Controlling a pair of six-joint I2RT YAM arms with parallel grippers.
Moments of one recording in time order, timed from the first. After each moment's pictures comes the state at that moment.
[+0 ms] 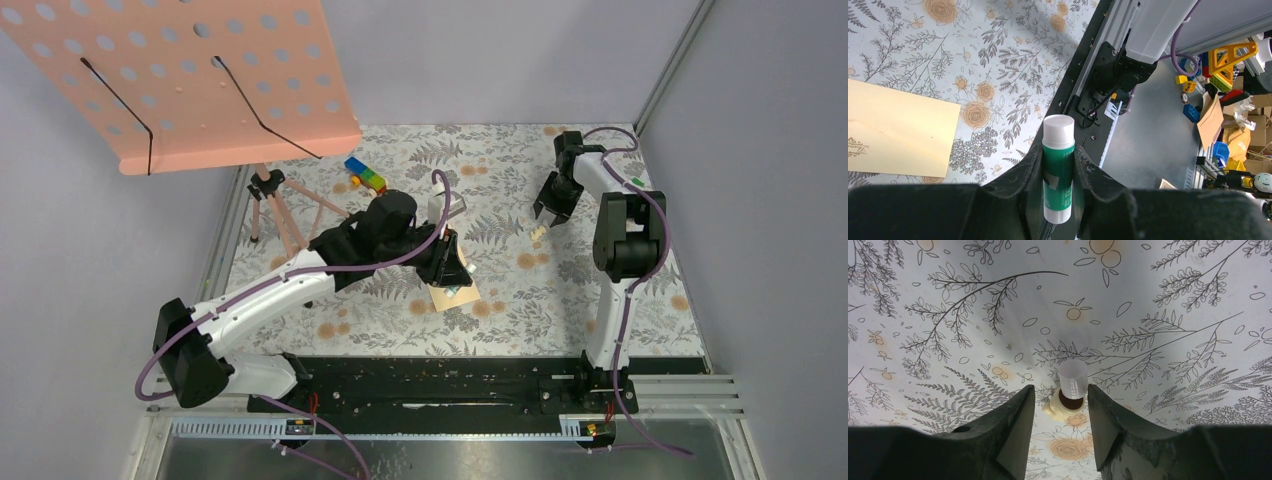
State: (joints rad) left arm -0.88 1.30 1.13 -0.35 0.52 -0.39; right arm 0.04 2.14 1.67 -0.88 0.02 0.56
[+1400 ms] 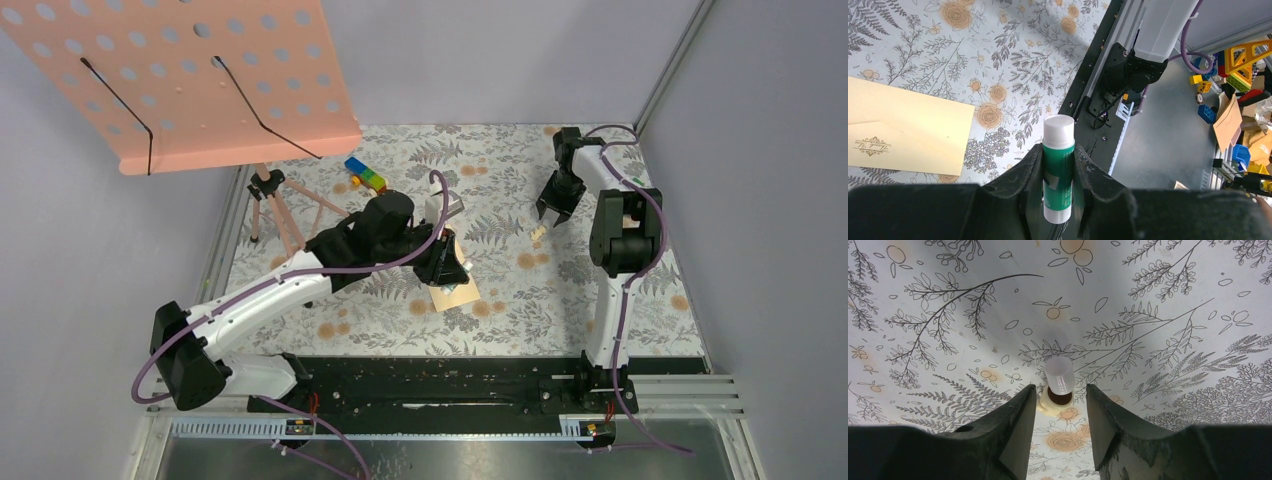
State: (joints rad) left arm -0.88 1.29 1.14 -0.36 0.48 -0.35; right arm 0.04 2.20 1.79 -1.01 0.07 0.61
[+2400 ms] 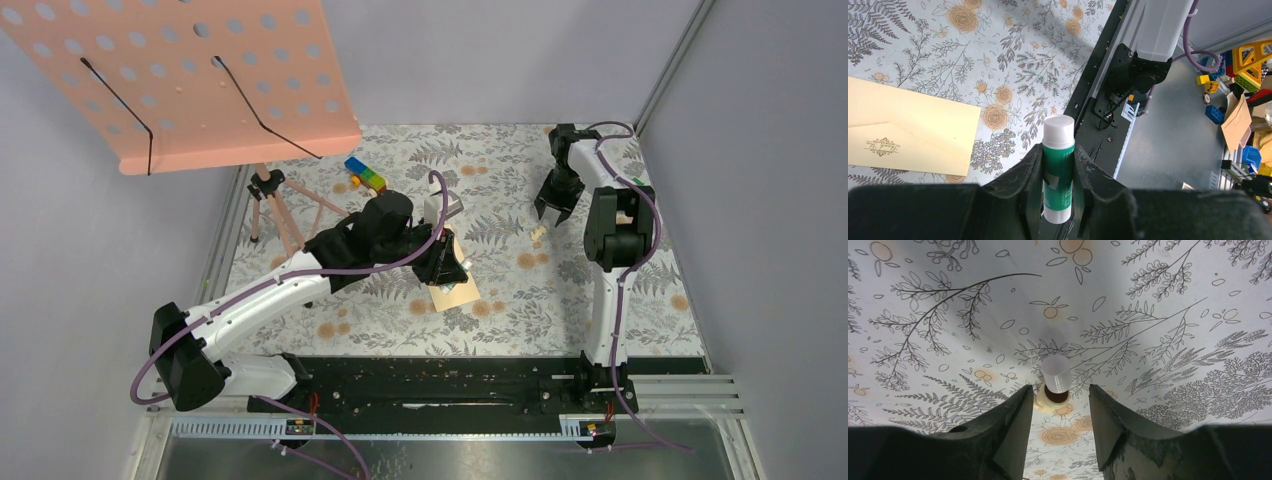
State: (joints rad) left arm -0.88 1.28 1.13 -0.36 0.46 -0.32; right arm 0.05 2.28 1.92 -1.15 0.10 0.59
